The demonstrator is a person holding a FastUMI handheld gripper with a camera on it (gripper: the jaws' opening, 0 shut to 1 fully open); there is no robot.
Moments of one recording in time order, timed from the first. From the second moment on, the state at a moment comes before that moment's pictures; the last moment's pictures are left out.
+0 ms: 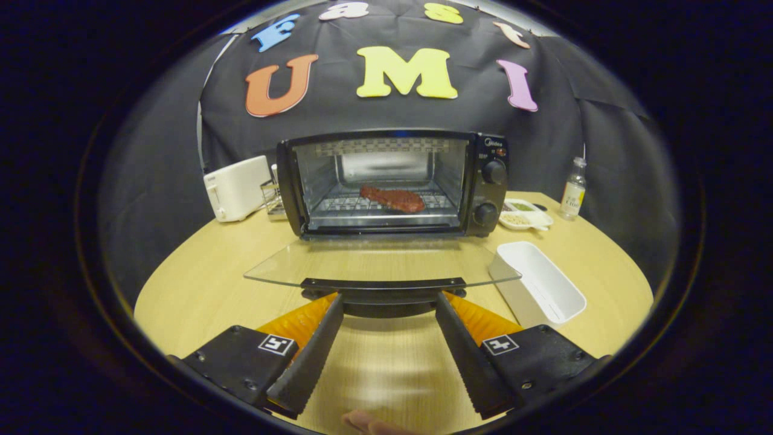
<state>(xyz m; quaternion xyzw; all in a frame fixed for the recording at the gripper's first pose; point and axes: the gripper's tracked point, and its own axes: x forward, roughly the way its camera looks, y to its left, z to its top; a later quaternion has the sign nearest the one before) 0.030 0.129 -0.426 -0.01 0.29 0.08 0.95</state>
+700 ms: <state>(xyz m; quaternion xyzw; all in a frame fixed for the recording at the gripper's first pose) 0.085 0.141 -0.352 -0.02 0.23 0.10 0.97</state>
